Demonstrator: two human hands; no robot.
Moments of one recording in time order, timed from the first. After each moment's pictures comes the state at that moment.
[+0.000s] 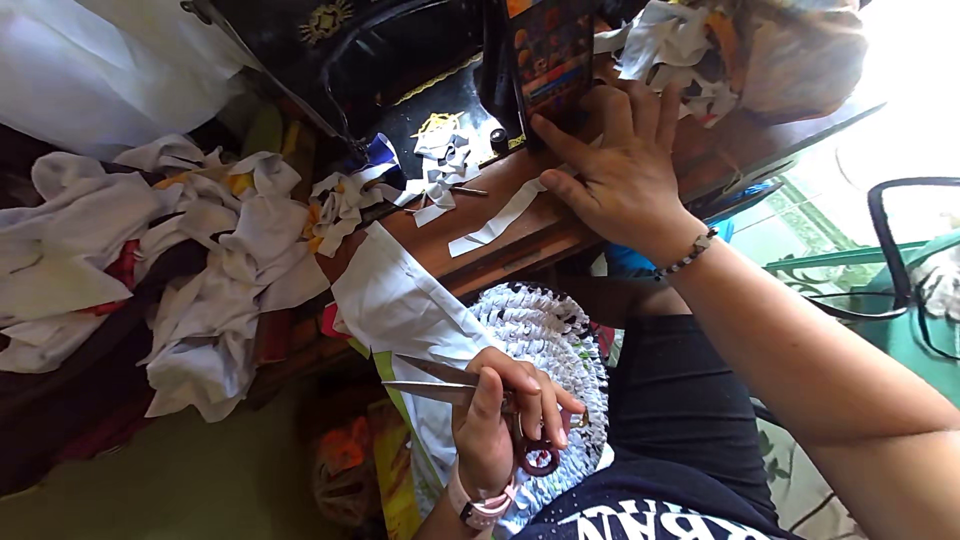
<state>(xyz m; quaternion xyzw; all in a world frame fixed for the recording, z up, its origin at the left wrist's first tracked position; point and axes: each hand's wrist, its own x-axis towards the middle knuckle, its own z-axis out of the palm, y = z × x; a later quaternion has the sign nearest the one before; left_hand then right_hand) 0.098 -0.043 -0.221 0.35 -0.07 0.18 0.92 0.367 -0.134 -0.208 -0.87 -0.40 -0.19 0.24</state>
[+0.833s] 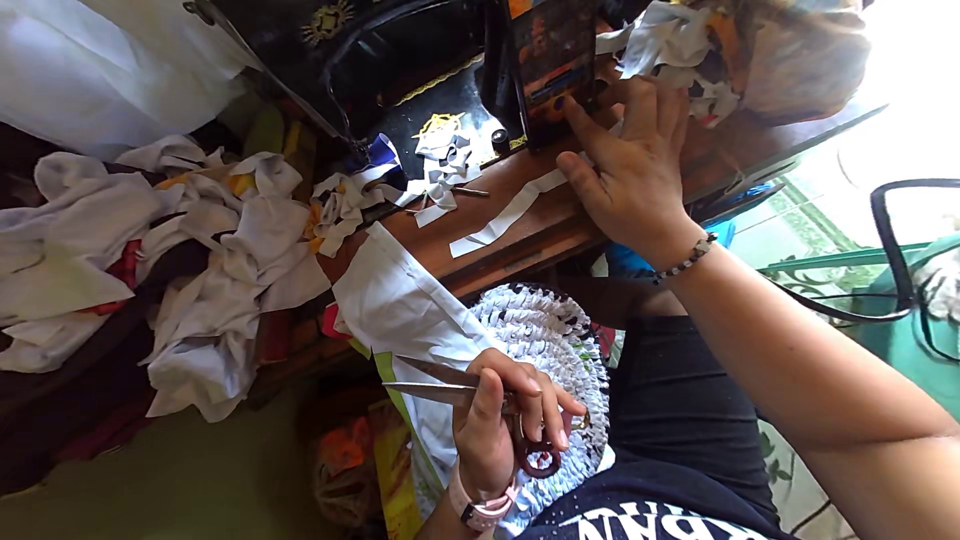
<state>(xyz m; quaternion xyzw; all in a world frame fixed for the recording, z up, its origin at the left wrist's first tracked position) 0.098 -0.043 -0.221 0.34 -0.07 0.17 0.92 0.366 -0.135 -0.211 -0.86 -0.35 -0.21 0.30</state>
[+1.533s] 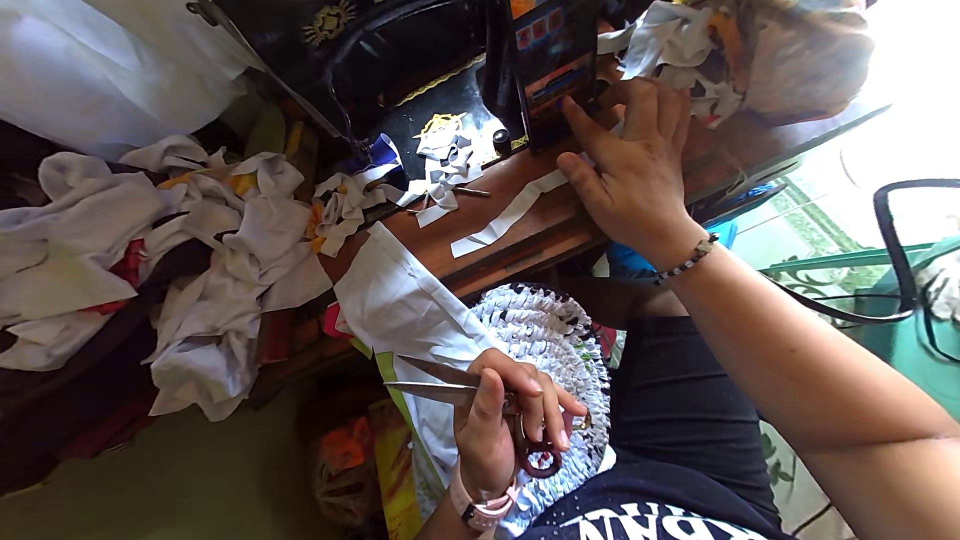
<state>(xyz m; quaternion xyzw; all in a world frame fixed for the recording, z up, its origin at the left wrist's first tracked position) 0.098 -0.042 -0.222 0.34 -0.07 0.17 0.92 0.365 -0.135 -0.209 -0.86 -0.35 -0.21 0.30</state>
